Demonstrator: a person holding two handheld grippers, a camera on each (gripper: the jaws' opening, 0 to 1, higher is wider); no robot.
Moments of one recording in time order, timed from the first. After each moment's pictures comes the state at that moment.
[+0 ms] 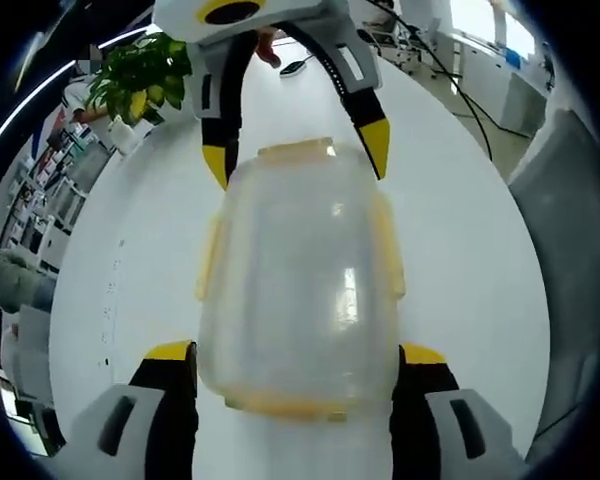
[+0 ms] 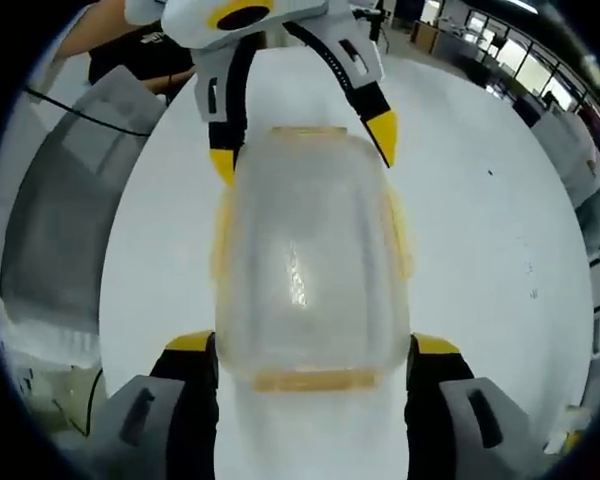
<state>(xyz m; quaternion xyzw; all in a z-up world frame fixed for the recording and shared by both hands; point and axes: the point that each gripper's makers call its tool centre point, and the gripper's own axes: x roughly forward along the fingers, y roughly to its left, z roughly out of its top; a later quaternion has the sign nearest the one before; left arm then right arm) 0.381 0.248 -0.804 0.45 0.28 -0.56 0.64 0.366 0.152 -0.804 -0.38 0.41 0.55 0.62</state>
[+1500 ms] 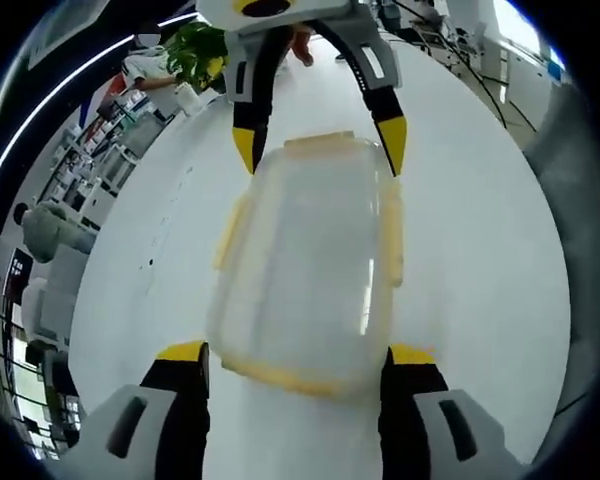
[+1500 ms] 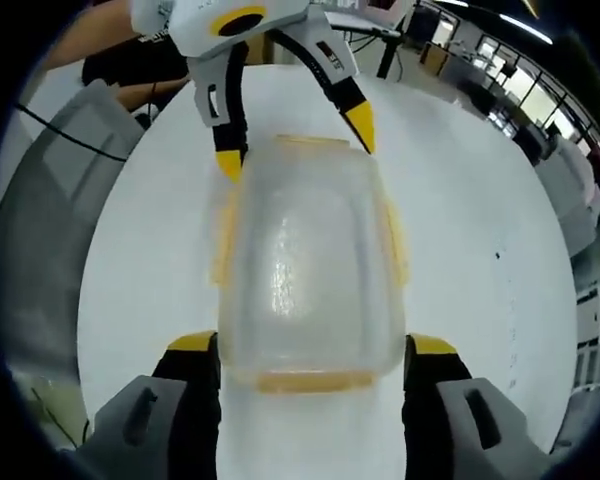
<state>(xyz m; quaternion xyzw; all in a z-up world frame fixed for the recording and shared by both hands) 0.408 0.376 -0.798 0.45 0.28 -0.46 0.71 0.396 0.265 -0.799 -0.41 0.36 0.56 0.63</state>
